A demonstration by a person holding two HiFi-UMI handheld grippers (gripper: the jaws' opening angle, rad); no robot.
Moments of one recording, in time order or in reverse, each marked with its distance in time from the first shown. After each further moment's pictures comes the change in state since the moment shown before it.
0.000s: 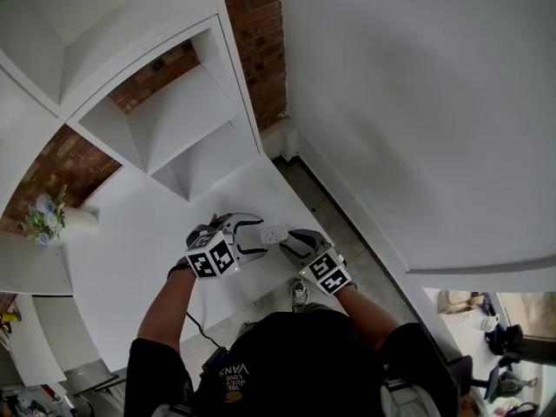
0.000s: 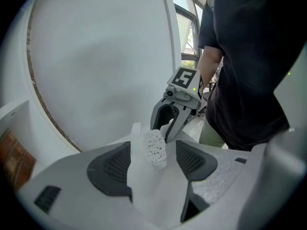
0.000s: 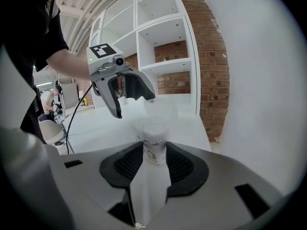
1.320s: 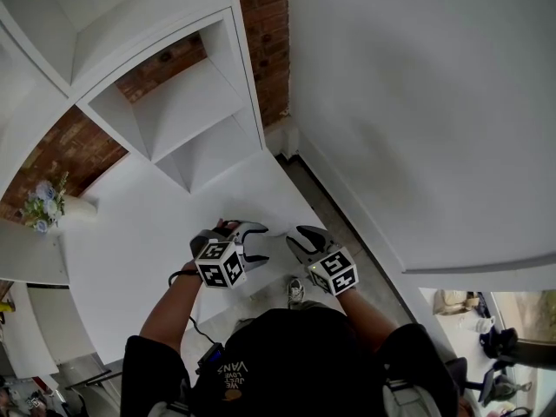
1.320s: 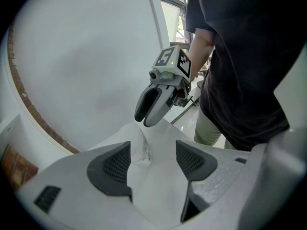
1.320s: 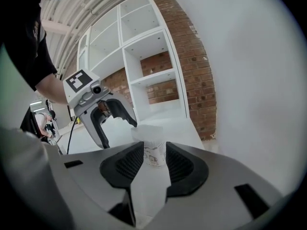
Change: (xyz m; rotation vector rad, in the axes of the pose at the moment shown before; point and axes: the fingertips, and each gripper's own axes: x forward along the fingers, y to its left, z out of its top) left arm 0.011 -0.043 -0.010 0.108 0.103 -0.003; right arm -0.029 -0.004 0.013 0.176 -0.112 -0.063
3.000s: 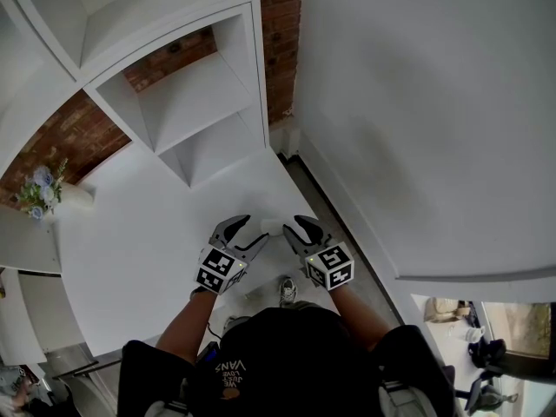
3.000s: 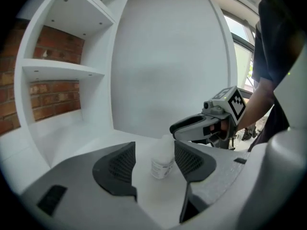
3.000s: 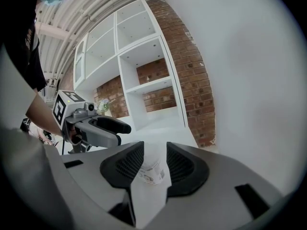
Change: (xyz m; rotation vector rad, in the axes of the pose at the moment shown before) left arm -0.036 0.057 -0.014 -0.738 -0.356 0.499; right arm 0.013 -0.009 0.030 0.031 -0.079 -0.023
